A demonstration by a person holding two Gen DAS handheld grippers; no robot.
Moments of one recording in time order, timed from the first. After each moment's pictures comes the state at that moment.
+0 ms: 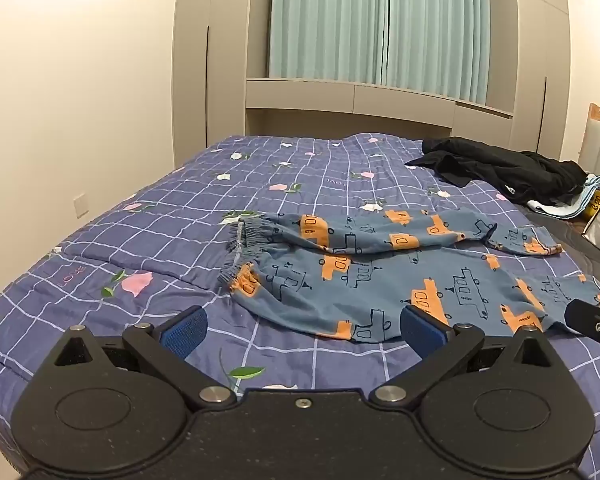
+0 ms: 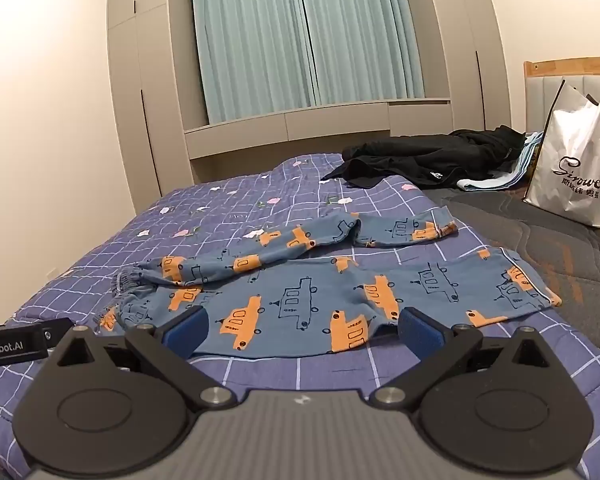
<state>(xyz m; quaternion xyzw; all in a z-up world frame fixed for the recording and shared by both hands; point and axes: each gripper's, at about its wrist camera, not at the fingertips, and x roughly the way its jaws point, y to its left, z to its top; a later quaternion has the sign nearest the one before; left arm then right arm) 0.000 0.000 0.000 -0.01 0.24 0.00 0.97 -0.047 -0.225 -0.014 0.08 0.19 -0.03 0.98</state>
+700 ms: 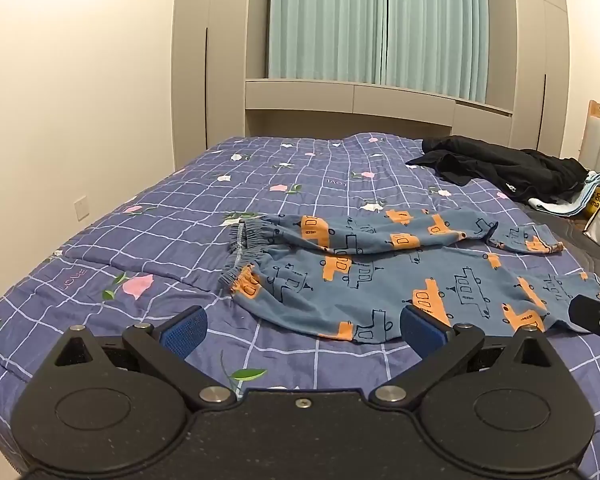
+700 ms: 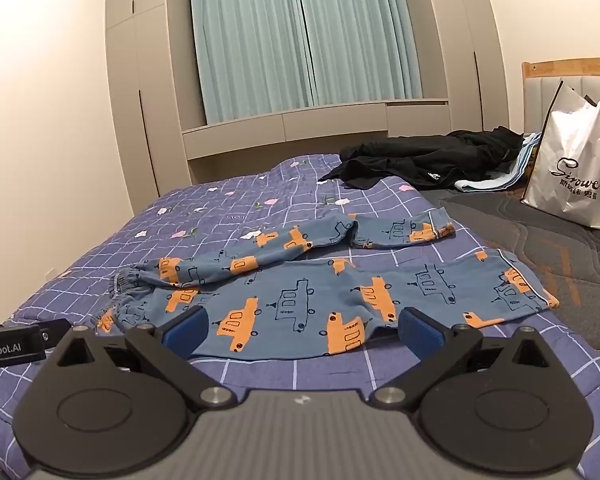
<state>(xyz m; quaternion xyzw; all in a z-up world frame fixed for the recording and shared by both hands) 0.001 0.000 0.001 -0.01 0.24 0.00 0.97 -0.047 -0.227 -0.013 0.08 0.19 -0.03 0.98</state>
